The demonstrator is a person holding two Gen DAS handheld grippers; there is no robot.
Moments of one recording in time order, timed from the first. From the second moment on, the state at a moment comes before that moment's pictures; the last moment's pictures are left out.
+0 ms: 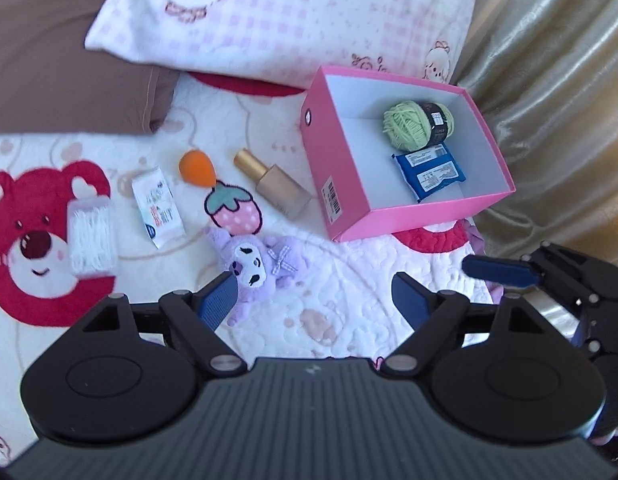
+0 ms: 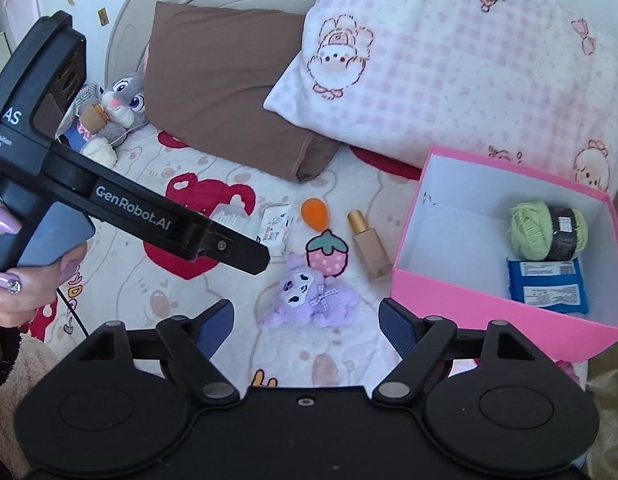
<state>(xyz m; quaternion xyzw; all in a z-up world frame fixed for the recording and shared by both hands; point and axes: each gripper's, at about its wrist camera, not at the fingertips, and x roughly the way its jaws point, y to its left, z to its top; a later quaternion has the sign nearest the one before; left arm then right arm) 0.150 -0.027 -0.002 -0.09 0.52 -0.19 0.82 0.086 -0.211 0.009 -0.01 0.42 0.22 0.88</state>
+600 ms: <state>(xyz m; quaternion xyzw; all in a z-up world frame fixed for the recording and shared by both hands) 0.158 0.002 -0.106 -0.12 0.50 -0.17 0.84 0.109 -0.174 -0.072 -0.11 0.38 0.27 0.88</state>
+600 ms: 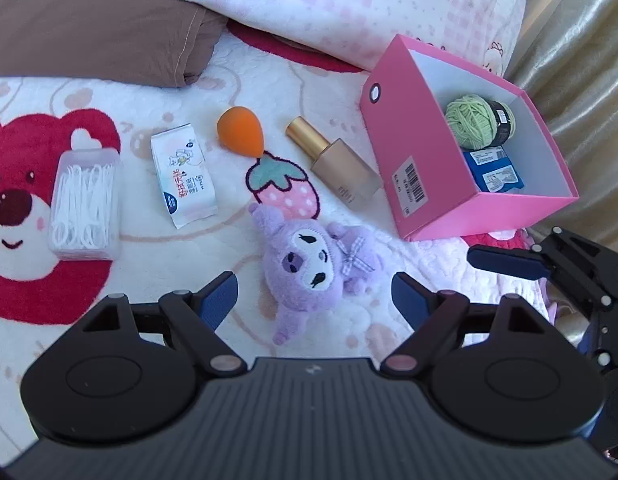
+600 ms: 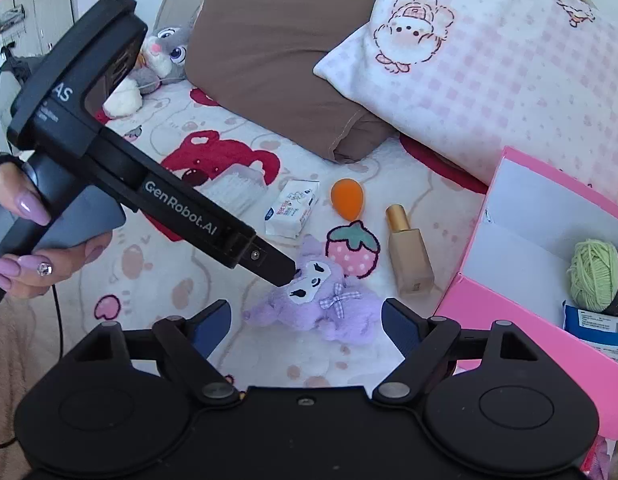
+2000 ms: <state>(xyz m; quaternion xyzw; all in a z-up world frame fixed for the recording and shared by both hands) 0.161 -0.002 -0.164 -0.18 0.46 -0.19 0.85 0.153 -0.159 -0.158 0.03 0.43 0.20 0.88</state>
